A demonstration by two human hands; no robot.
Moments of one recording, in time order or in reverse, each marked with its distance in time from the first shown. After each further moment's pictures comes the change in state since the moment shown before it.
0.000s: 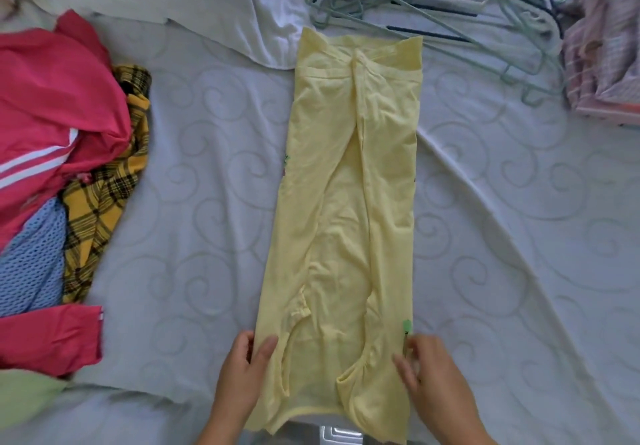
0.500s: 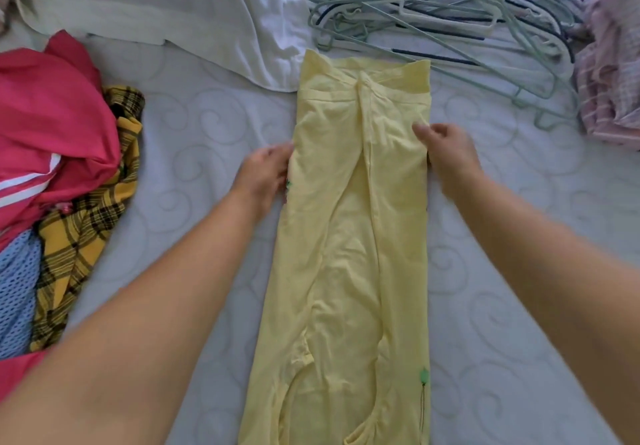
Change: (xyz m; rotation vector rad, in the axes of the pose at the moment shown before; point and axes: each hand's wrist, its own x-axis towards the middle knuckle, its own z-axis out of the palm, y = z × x) left_hand 0.162 0.245 0.009 -0.426 -0.260 0.315; right_hand 0.242 -0.145 -0.156 0.654 0.349 -0.043
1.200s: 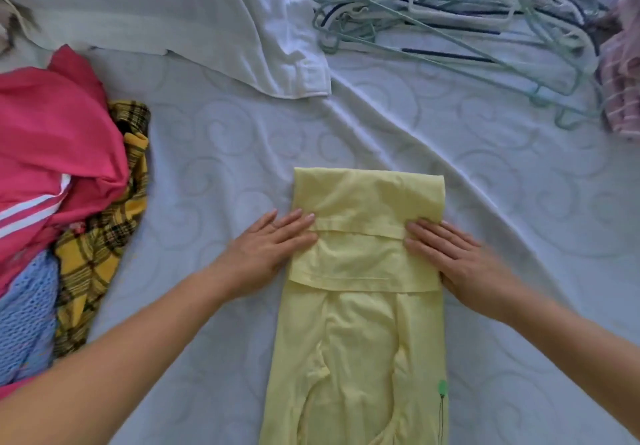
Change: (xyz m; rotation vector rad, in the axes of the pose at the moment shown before) left_hand -0.022 -0.068 -0.078 1.496 -0.482 0.863; right_hand -0.058 0.129 -0.048 -1.040 -0.482 -1.044
